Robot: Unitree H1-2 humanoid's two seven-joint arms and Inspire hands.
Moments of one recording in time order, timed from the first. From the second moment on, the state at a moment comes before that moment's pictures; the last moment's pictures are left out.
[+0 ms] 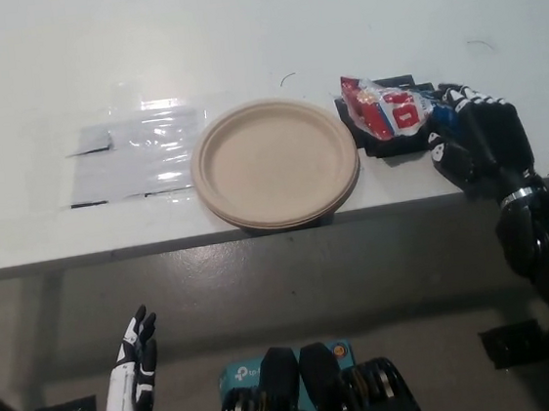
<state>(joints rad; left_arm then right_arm) 0.04 0.05 0.01 0.18 0.20 -0.34 0.08 -0.90 -0.24 0.45 1.34 -0.66 -0.40 -0.67</state>
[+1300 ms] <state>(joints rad) 0.04 0.05 0.00 0.18 0.22 -0.34 0.09 -0.95 -0.18 0.73 1.36 -0.67 -0.43 -0.78</state>
